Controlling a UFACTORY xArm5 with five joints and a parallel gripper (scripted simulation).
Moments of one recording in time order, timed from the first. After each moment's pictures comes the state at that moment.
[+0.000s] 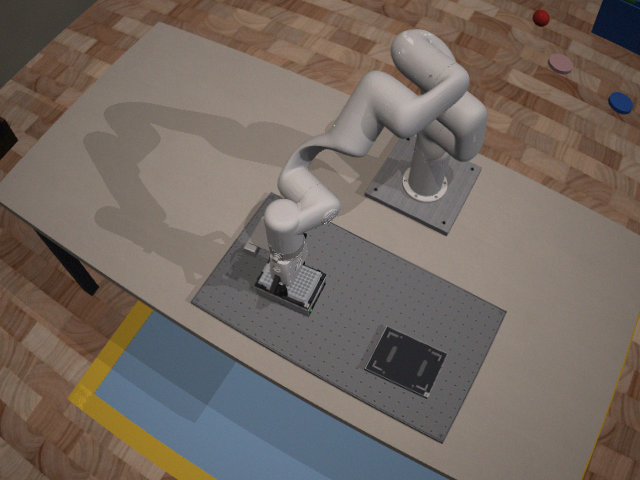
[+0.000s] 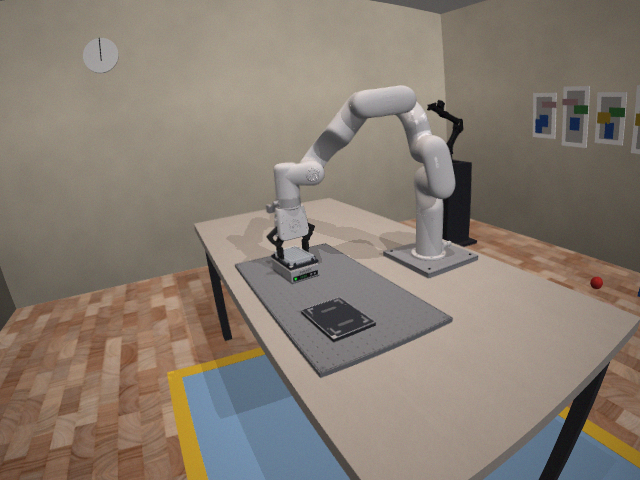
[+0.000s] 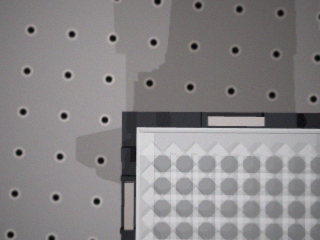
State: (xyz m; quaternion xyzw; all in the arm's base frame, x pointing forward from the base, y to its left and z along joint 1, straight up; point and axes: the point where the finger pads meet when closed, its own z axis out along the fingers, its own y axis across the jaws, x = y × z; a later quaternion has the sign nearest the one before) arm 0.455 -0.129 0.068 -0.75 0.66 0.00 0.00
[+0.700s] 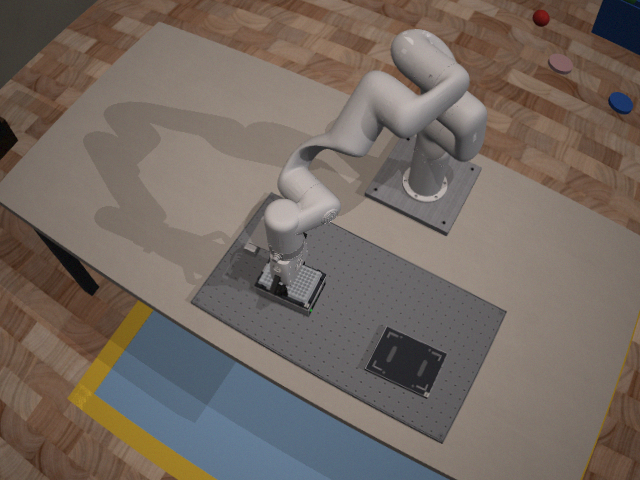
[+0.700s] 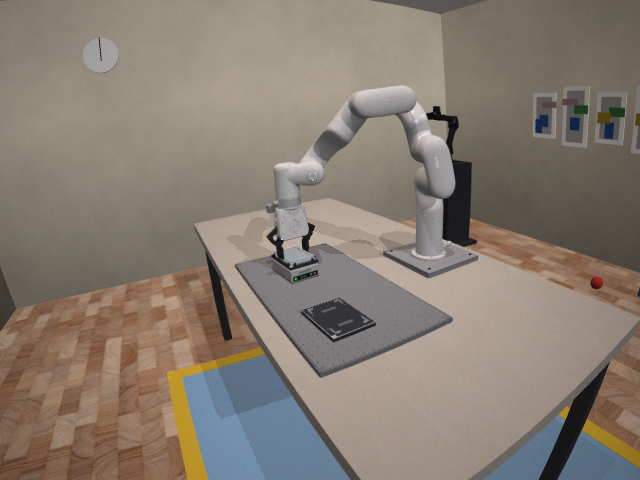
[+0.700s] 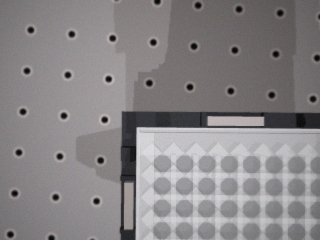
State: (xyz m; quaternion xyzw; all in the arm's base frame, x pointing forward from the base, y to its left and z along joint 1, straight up) arm 0.454 -0.129 0.068 -0.75 0.66 0.00 0.00
